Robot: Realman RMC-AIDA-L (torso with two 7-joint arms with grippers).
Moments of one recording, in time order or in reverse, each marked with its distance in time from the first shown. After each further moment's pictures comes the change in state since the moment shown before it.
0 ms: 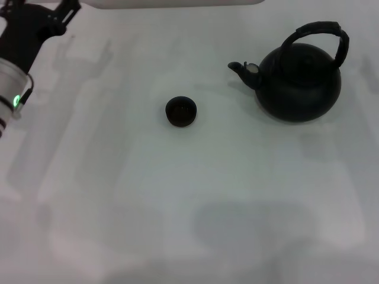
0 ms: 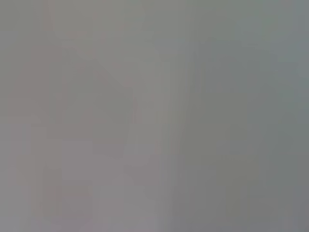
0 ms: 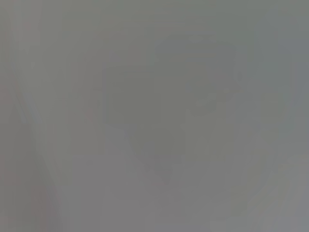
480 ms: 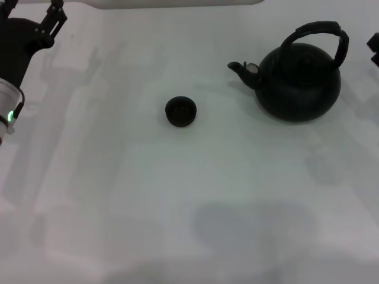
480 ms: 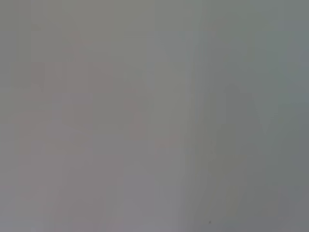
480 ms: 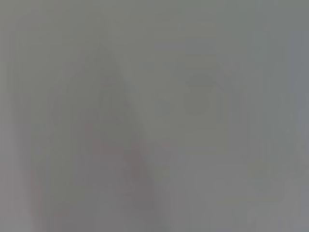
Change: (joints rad) left arm 0.058 -0.001 -0.001 0.055 -0.064 0.027 0.104; right arm -0.047 -0.055 0.000 0.058 -0.334 -0.208 0.262
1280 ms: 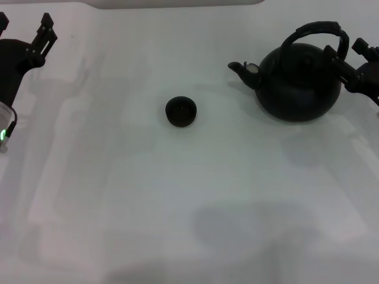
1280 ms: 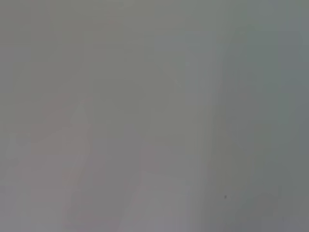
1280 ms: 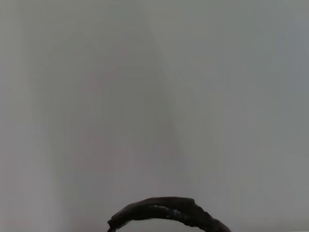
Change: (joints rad) left arm 0.061 0.001 0.001 0.011 0.000 0.001 0.000; right arm 0.106 0.053 0.009 0.061 -0.084 0.147 0.010
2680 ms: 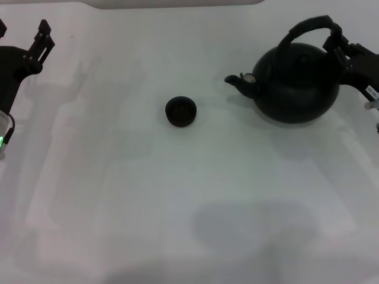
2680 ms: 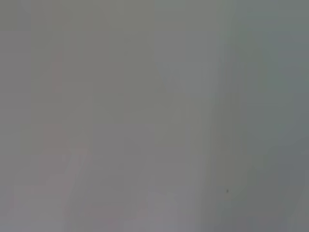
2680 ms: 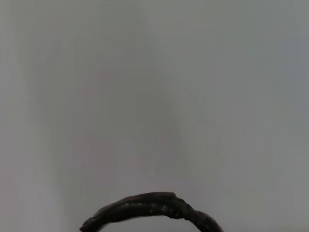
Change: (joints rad) left arm 0.024 0.000 0.006 0.000 0.004 0.009 -0.011; right arm 0.015 0.016 0.030 -0.057 -0.009 0.051 -0.013
